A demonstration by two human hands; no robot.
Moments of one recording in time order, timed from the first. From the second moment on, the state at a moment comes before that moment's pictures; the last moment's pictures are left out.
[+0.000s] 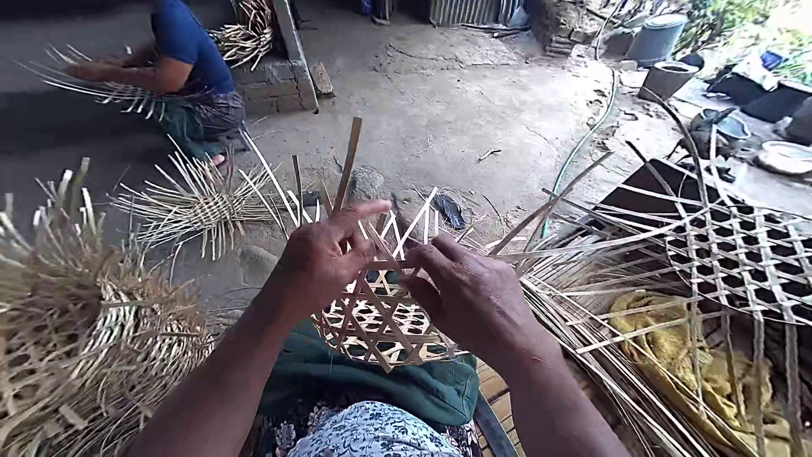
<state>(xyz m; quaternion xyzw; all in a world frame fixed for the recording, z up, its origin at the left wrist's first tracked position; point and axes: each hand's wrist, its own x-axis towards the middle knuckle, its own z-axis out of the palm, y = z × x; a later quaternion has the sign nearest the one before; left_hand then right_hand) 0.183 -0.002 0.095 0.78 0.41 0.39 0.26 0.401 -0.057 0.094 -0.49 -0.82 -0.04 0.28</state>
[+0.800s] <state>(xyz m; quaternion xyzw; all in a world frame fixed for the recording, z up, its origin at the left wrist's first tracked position) 0.203 0.005 0.088 0.86 0.31 0.41 -0.02 0.410 -0.041 0.060 -0.58 -0.67 0.06 0.47</state>
